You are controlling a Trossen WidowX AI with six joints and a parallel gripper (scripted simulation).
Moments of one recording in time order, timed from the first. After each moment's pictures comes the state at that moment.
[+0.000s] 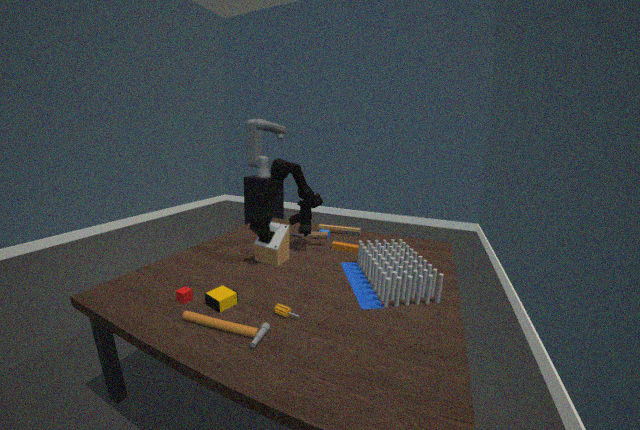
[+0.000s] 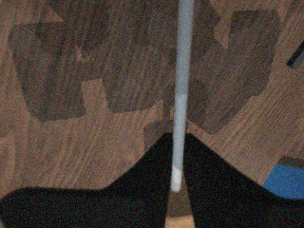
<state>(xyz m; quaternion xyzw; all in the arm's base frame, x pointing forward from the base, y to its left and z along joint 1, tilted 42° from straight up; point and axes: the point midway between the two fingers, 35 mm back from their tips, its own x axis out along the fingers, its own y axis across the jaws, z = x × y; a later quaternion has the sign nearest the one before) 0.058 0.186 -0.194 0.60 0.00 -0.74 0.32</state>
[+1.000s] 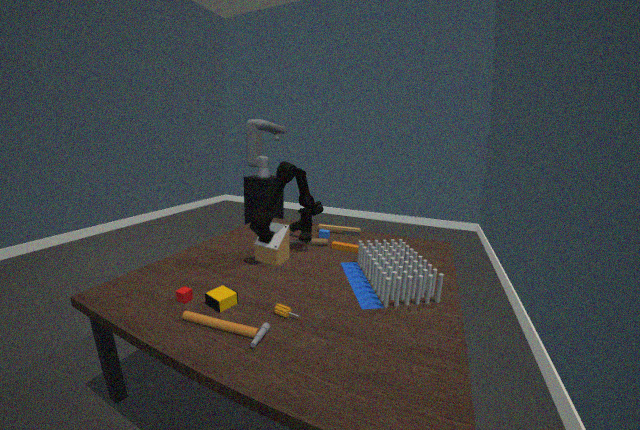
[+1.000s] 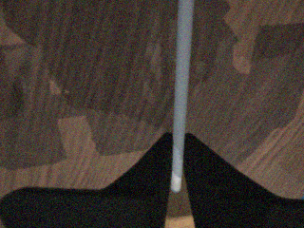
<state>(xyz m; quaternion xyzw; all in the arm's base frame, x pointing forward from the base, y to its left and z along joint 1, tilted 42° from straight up) 0.061 0.160 -0.228 0.60 0.00 -0.74 0.32</state>
